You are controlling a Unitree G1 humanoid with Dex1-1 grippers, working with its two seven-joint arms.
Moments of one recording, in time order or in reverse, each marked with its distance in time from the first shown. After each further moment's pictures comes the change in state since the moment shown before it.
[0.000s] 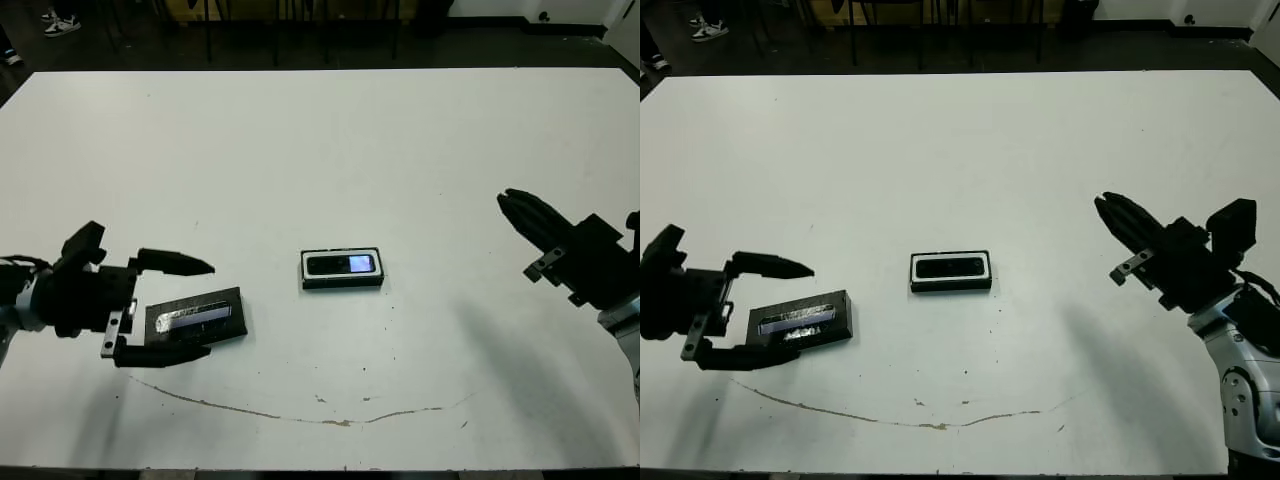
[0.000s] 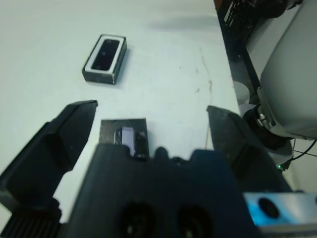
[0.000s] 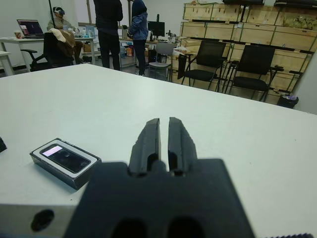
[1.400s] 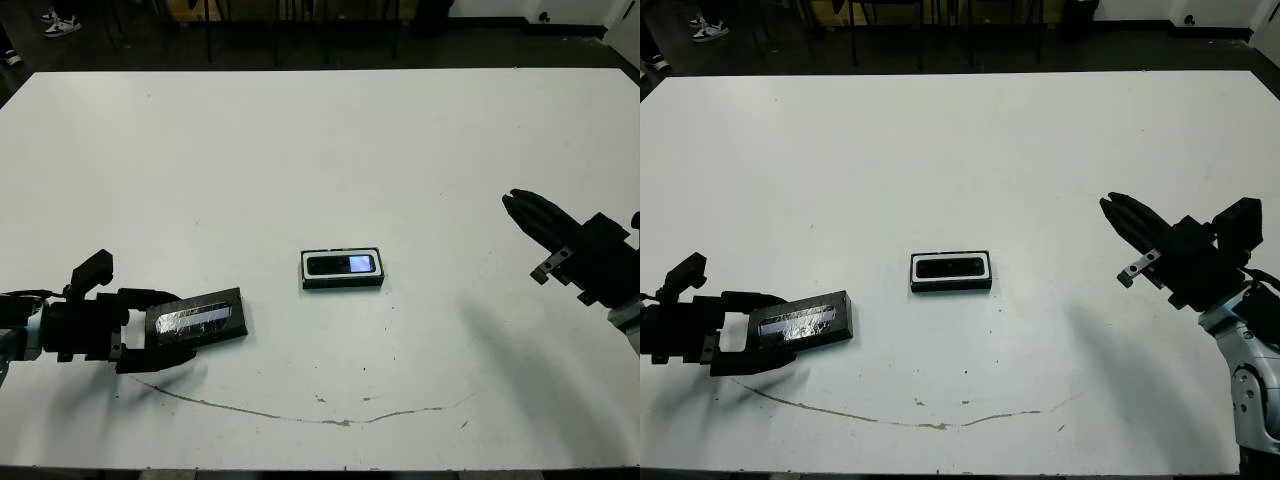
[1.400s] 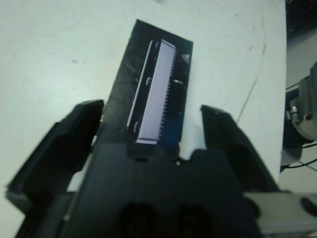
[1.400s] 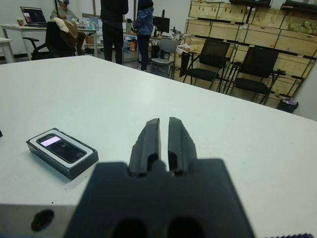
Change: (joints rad) left arm 0.020 -0.025 -0.040 0.150 0.085 0.142 0.091; right arm -0.003 -0.043 0.006 0.051 -0.015 -0.052 0.047
